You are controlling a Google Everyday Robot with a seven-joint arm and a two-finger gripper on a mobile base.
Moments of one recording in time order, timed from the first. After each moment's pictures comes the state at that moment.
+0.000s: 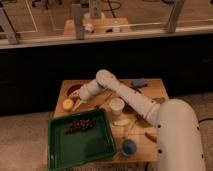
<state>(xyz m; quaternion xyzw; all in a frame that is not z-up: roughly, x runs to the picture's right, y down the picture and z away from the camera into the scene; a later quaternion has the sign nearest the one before) -0.184 0.076 0.830 -0.28 -0.49 -0.02 0.82</state>
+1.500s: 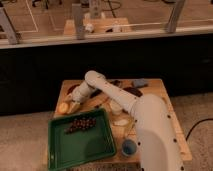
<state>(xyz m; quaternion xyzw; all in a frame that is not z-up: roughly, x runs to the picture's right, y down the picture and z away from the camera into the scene) -0.228 0.101 0.877 -0.34 -0.46 -0.05 0.82</state>
